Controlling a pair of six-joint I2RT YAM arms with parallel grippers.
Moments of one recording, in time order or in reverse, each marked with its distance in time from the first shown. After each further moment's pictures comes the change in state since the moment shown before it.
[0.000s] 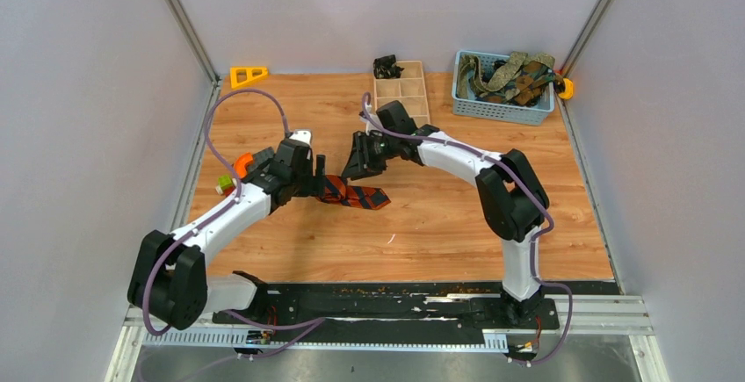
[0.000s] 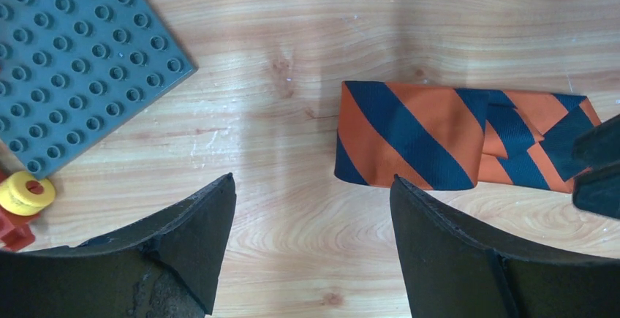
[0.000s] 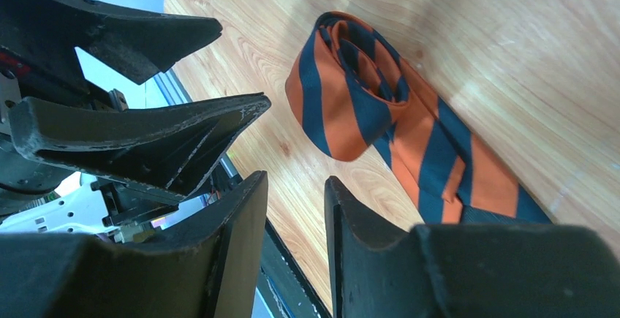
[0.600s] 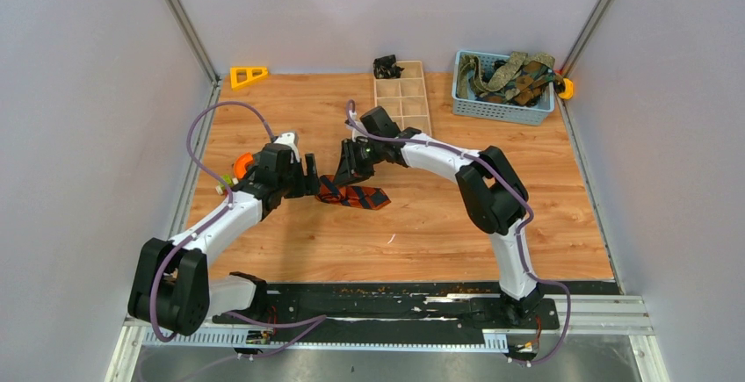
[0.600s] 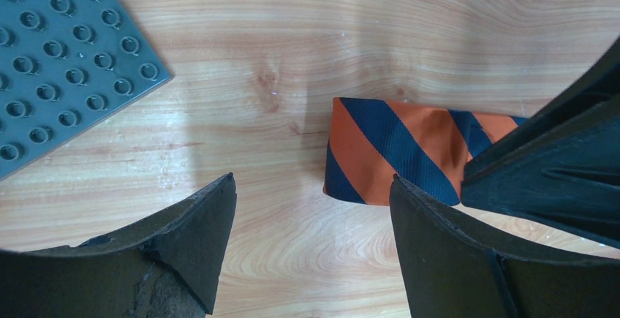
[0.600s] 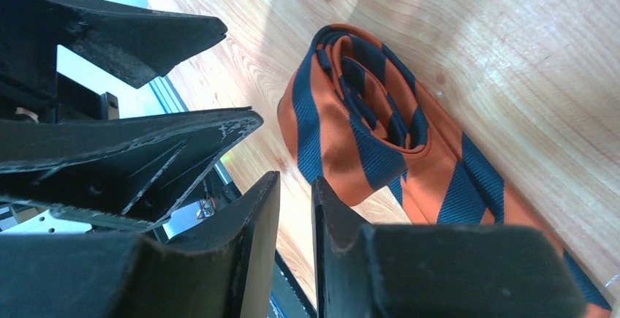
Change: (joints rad) left arm 0.157 -0.046 -0.135 0.192 0.204 -0.067; right arm 0.055 0.148 0.122 -0.019 -0.001 0.015
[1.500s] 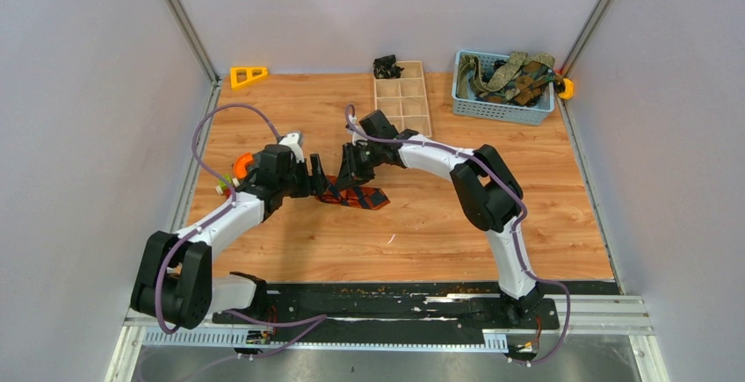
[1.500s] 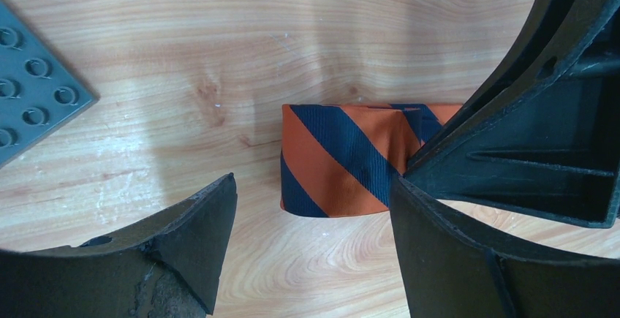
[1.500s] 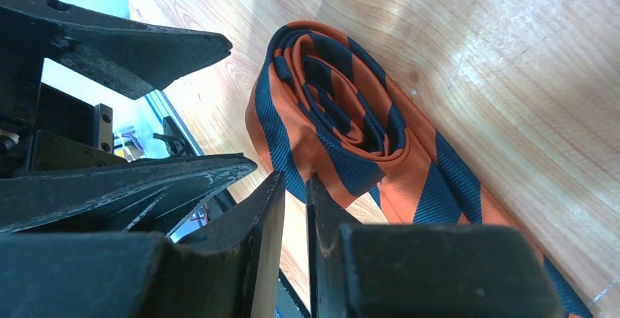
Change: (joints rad) left arm 0.009 0.040 -0.040 0.133 0.150 -0.001; right arm -0.002 0.043 0.010 -0.014 -0.003 0.001
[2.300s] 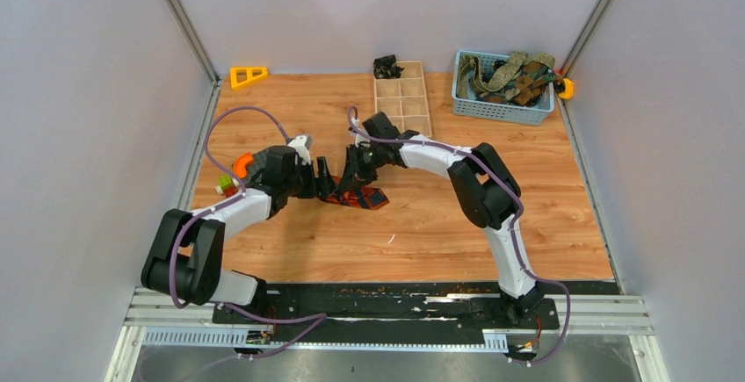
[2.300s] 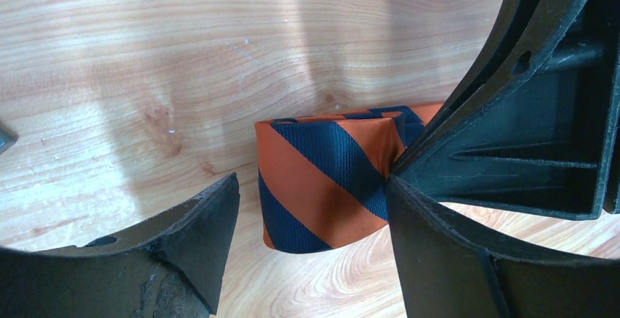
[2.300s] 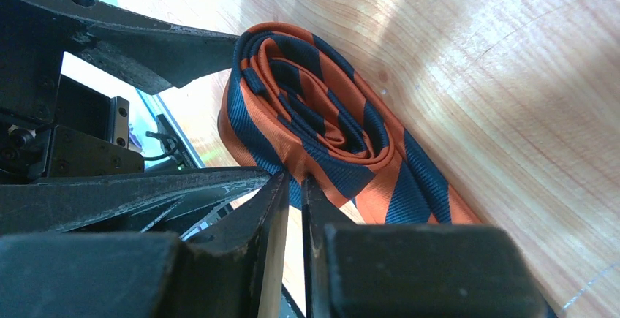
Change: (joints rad) left arm 0.002 0.121 -0.019 0.137 0.108 0.008; right arm -0.015 0.031 -0.003 0.000 -0.025 -0.010
